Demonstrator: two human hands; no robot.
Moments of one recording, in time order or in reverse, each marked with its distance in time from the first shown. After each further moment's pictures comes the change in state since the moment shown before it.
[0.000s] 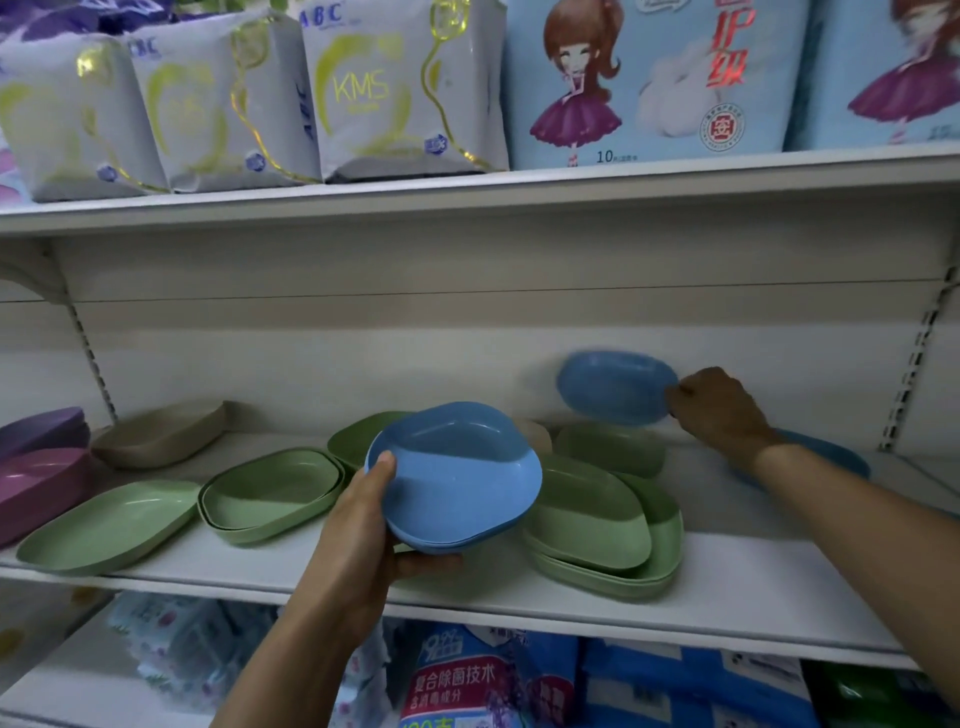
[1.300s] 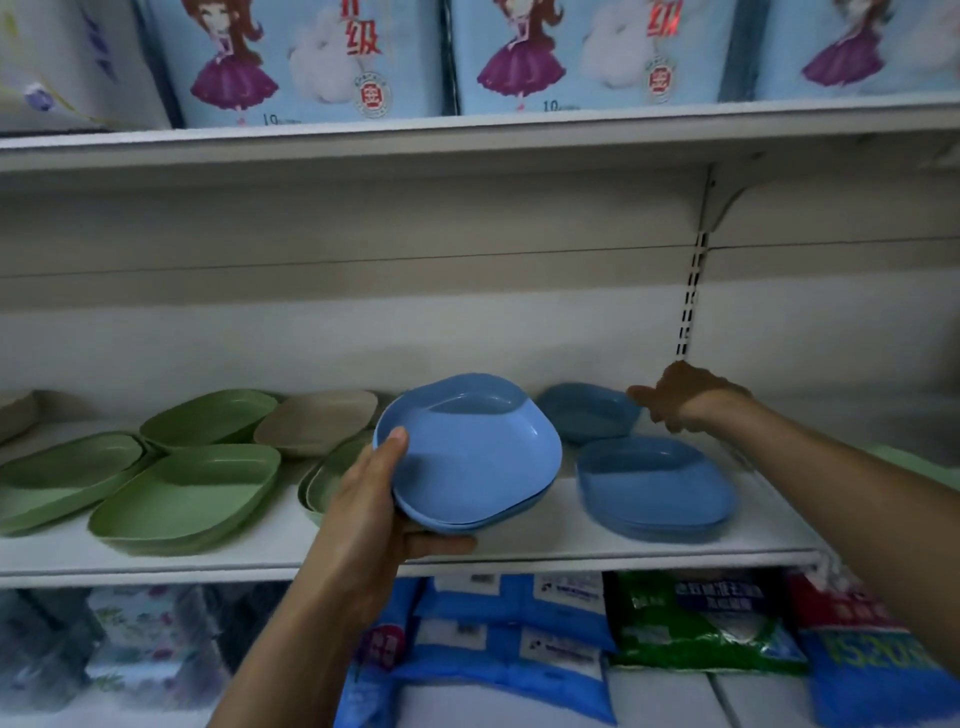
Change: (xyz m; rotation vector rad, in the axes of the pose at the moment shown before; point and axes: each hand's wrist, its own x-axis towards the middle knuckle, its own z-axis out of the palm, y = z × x) left_hand -0.069 -0.060 0.174 -0.012 -0.195 -0.042; right_hand -0.002 0.152 -0.132 -0.355 -0.300 0.191
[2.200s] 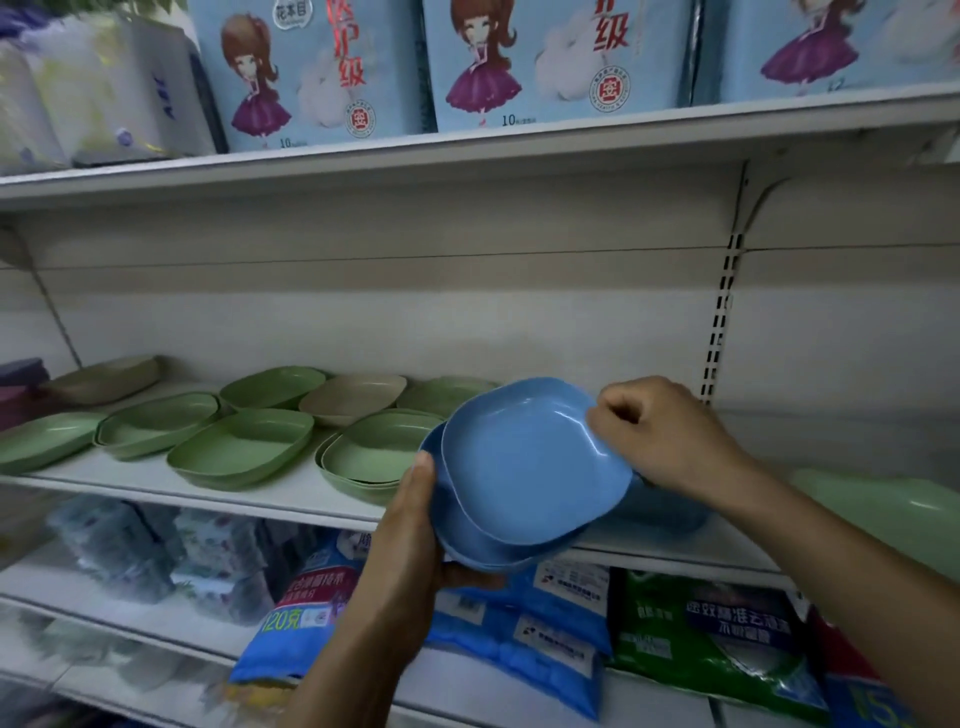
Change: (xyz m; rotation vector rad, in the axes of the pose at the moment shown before) left_hand -0.046 -0.045 0.065 0.056 0.140 0.013; right_hand -0.099 -0.005 -0.002 0.299 0.153 -0.659
